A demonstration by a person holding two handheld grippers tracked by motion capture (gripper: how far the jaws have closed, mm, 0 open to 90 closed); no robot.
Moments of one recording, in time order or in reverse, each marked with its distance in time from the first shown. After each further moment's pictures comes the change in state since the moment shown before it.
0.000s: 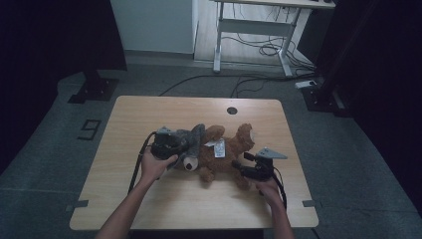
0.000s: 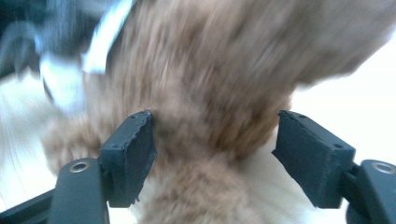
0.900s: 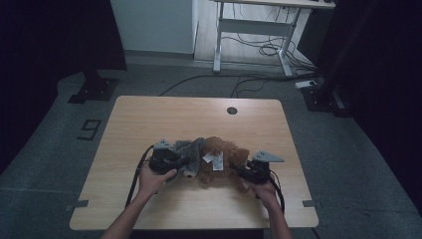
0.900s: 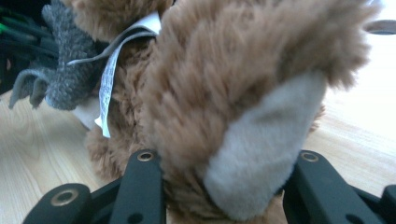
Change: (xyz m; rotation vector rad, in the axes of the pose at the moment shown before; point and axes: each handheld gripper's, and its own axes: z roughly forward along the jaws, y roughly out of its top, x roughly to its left) left arm -0.014 -0.035 -0.010 -0.012 -0.062 0.007; right arm 0.025 -0.004 0.001 0.020 0.053 -0.032
